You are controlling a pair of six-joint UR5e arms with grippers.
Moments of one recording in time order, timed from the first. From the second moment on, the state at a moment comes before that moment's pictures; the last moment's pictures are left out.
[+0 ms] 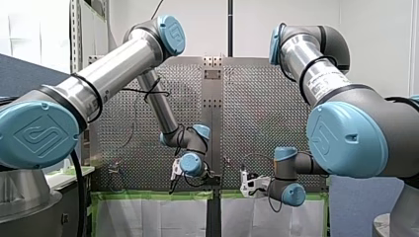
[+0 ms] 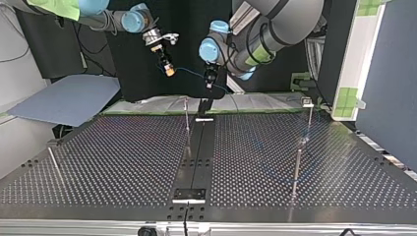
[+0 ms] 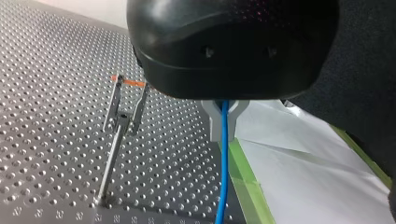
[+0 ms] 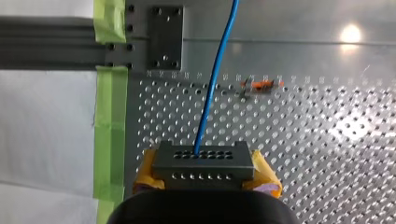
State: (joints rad) left arm -0.61 -2.43 -1.72 -2.52 -1.94 -1.61; right arm 1.94 -0.65 2.06 -1.29 1.15 1.51
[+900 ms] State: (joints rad) left arm -0.66 -2.43 -1.71 -2.47 -1.98 -1.60; right arm 1.93 -0.65 2.03 -1.26 1.17 1.52
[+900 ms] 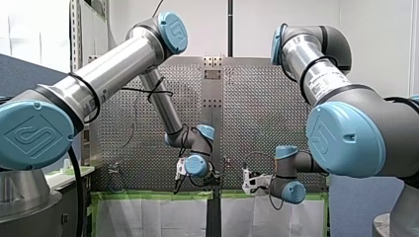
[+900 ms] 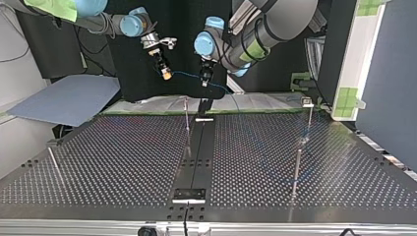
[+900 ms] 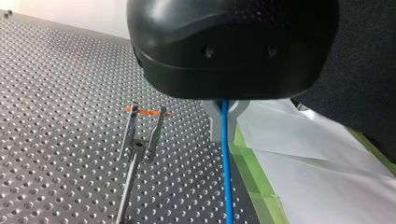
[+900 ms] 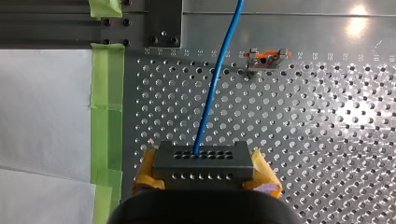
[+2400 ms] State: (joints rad) left arm -0.69 -2.30 -1.67 -2.79 -2.03 -1.60; right arm 1.93 -0.65 1.94 -1.15 1.15 1.49
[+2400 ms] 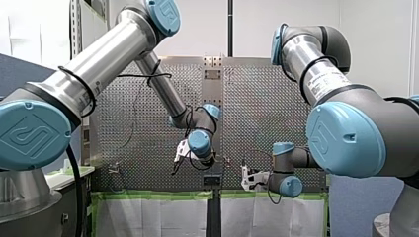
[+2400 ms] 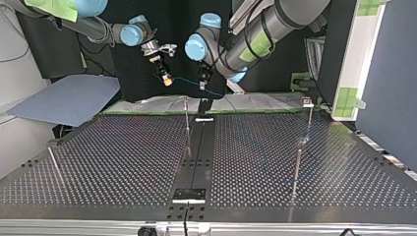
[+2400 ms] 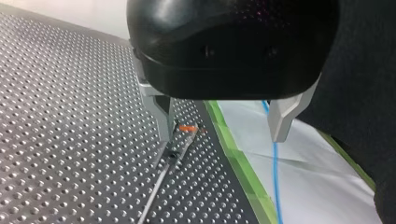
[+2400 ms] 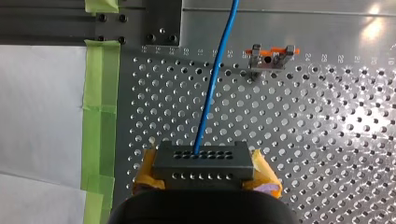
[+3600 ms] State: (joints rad) left arm -0.59 -2.21 -1.35 -3.14 -2.19 -1.48; right arm 1.95 -0.65 1.94 -1.13 1.15 1.47
